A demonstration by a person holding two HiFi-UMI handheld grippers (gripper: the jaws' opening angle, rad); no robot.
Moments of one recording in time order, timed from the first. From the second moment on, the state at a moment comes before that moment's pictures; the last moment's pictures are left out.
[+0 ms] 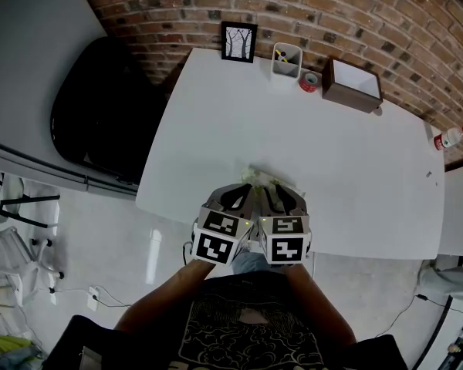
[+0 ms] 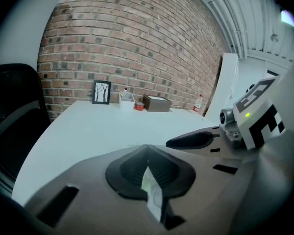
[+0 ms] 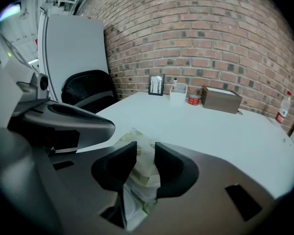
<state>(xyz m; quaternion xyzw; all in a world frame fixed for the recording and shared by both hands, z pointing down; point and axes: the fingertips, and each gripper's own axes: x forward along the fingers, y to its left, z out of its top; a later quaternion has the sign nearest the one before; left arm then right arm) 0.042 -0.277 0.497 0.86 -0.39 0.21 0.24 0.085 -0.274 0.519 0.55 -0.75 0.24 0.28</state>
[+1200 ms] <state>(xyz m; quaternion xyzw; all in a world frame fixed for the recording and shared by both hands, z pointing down) 0.041 -0.272 0.492 0.87 -0.39 0.21 0.23 0.094 -0.272 0.514 0.55 -0.76 0.24 0.26</state>
